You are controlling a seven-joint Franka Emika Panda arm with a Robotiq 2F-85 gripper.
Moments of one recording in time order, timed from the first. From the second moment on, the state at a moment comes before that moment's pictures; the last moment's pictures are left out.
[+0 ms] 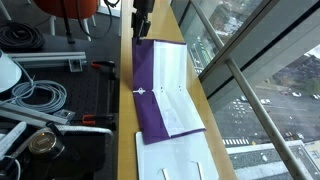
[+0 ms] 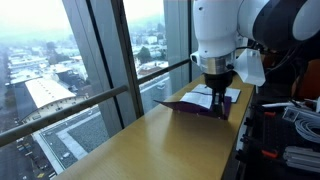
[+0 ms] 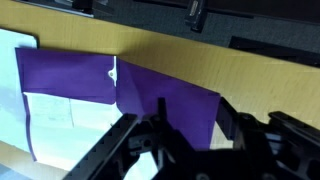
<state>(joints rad) 0.28 0.14 0.21 -2.34 -0.42 2.28 0.57</state>
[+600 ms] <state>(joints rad) 0.22 0.11 0.20 -2.34 -0.26 2.38 0.42</state>
